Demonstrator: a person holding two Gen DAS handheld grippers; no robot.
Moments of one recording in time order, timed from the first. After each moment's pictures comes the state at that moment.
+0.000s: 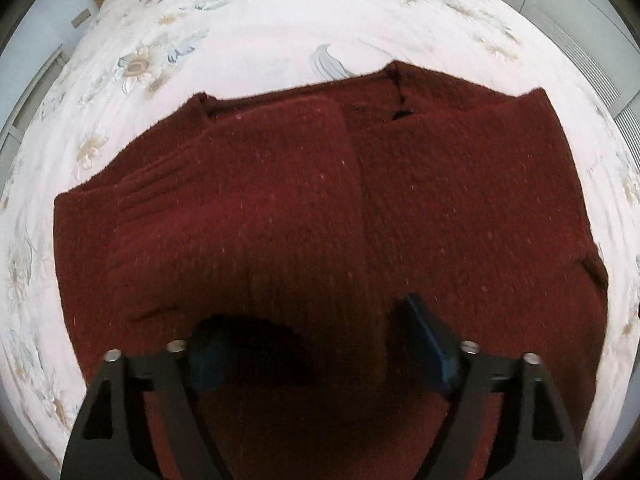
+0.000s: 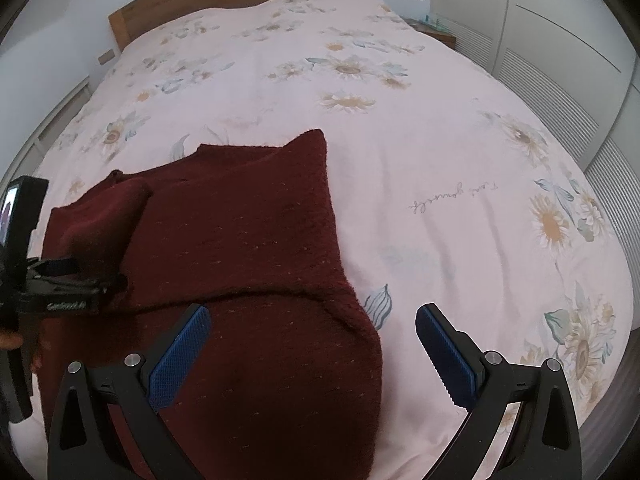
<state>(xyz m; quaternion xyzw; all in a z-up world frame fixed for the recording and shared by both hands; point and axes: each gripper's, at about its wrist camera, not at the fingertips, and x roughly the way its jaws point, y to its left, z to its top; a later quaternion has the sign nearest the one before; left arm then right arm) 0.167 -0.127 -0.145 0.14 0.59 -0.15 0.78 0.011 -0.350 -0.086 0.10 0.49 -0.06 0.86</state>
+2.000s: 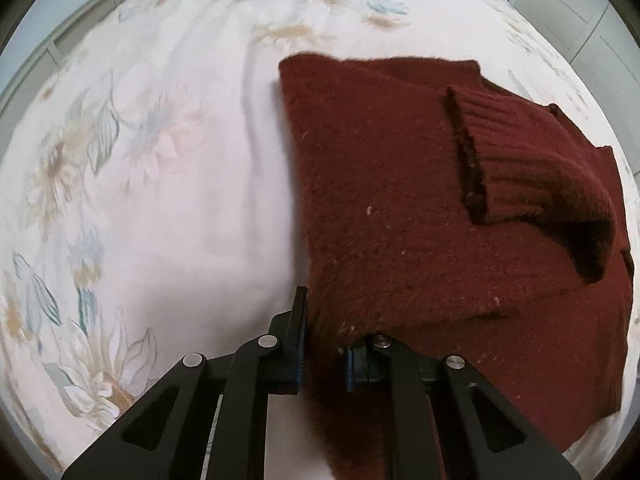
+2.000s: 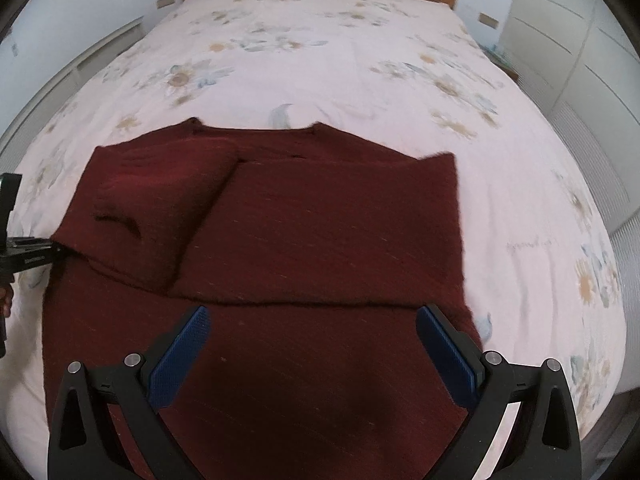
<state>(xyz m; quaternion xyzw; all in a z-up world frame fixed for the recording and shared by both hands) 0.187 0.075 -0.156 0.05 0.60 -0.11 0.79 0.051 -0.220 -0.078 0.00 0.51 0.01 0.86</state>
